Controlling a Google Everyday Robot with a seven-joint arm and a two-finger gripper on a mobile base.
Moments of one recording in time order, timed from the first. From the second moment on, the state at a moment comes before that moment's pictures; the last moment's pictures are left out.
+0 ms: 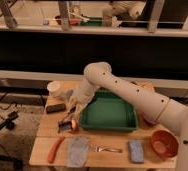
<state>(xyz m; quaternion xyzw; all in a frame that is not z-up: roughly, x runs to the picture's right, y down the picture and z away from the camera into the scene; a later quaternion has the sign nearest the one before) -0.098 0.091 0.730 -0.25 -0.37 -0.27 0.85</state>
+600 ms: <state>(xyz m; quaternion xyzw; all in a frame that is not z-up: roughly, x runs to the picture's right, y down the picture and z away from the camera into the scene) -0.098 0.091 0.730 -0.25 -0.37 -0.27 0.85</state>
